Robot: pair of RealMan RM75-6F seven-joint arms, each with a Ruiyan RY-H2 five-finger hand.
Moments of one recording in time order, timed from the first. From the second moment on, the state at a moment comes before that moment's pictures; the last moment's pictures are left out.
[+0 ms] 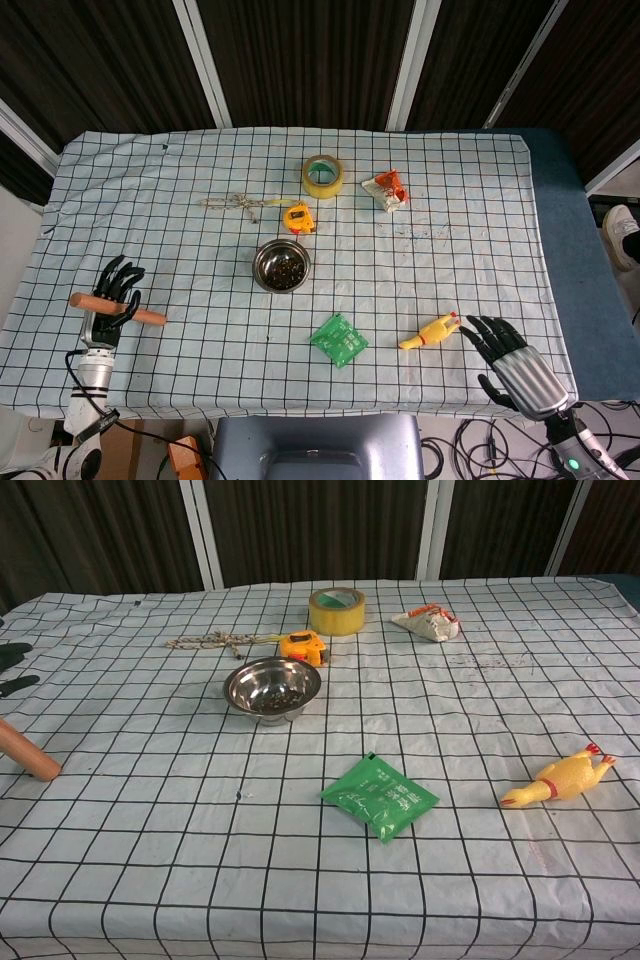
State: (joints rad) left arm -0.35 -1.69 -0.20 -0.94 1.39 1.26 -1.55; right arm 0.18 -1.10 -0.13 -1.63 -1.78 1.35 -0.08
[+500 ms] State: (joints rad) left arm -0.36 -1.74 -0.22 -0.94 1.38 1.27 -1.46; right arm 0.18 -1.08 -0.13 -1.64 -1.78 1.37 -0.06
